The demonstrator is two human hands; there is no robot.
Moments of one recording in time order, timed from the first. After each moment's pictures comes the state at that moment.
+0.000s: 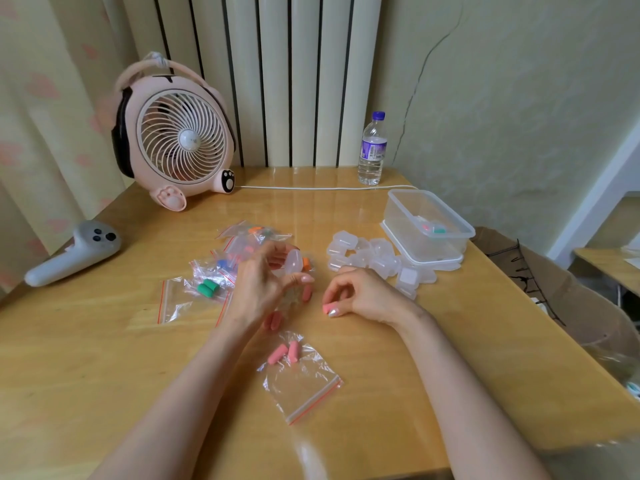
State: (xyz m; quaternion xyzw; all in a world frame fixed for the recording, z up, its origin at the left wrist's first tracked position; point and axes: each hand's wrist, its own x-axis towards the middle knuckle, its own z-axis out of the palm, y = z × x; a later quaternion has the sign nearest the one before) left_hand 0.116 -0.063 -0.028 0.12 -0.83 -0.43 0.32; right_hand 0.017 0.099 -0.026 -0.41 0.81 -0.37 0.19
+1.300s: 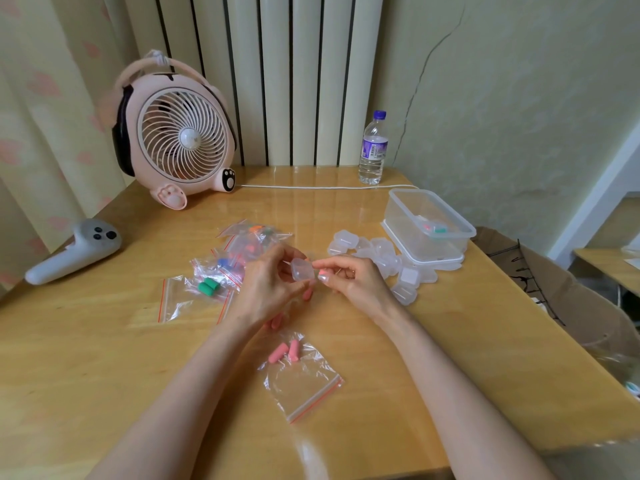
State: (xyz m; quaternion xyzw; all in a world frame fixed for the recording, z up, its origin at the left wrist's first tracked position) left_hand 0.117 -0.058 -0.030 0.09 -0.85 -0.42 0.30; right_hand 0.028 0.085 -0.026 -0.36 0.74 -0.55 0.11
